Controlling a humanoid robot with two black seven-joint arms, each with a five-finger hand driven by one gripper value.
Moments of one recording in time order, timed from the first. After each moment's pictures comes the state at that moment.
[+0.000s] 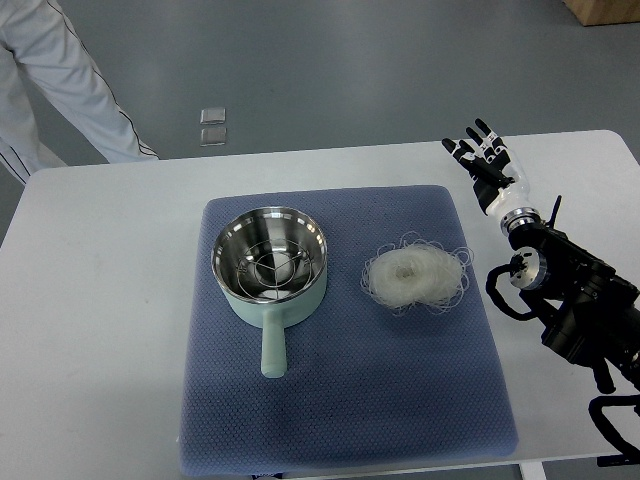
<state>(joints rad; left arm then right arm) -0.03 0.00 -0.04 -0.16 0.01 -0.01 0.16 0.70 -0.08 0.86 0.48 -0.23 0.08 0.45</state>
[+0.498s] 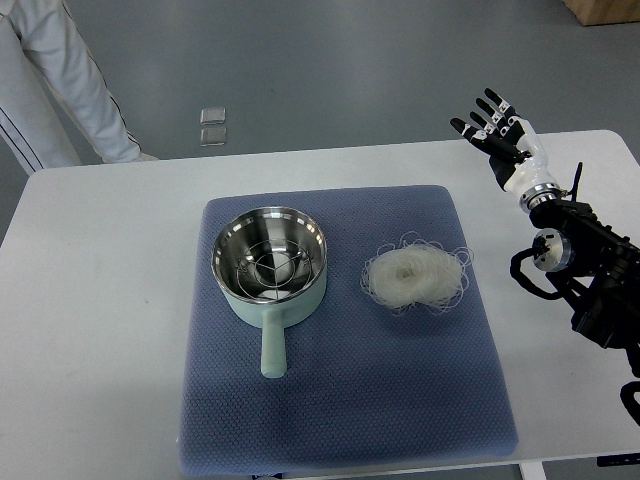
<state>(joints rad) -0.03 0.00 -0.04 -0.16 0.01 -0.01 0.16 0.73 -0.20 0.80 0.58 -0.38 0.08 0.45</state>
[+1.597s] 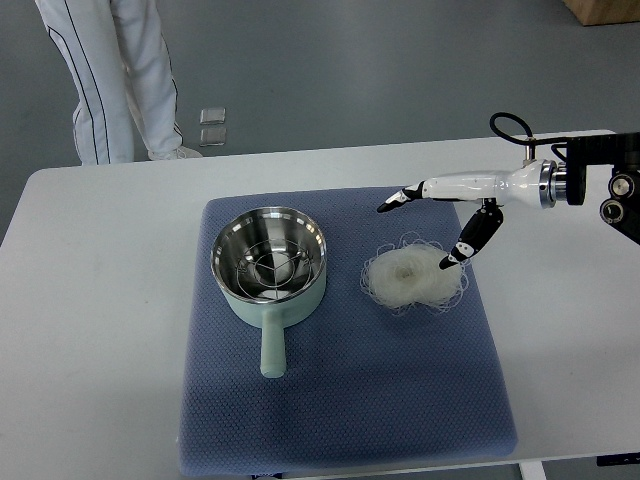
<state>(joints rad) -0.03 0.00 -0.04 -0.16 0.01 -0.01 0.16 0.85 -0.60 0.55 1.14 -1.65 0.50 0.51</state>
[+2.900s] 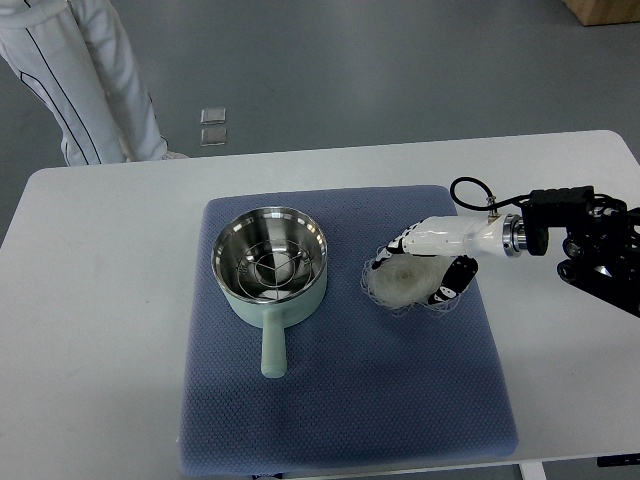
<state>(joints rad) -0.03 0.00 -0.04 -0.16 0.01 -0.01 0.16 0.87 -0.52 0.28 1.07 -1.76 0.20 0.50</state>
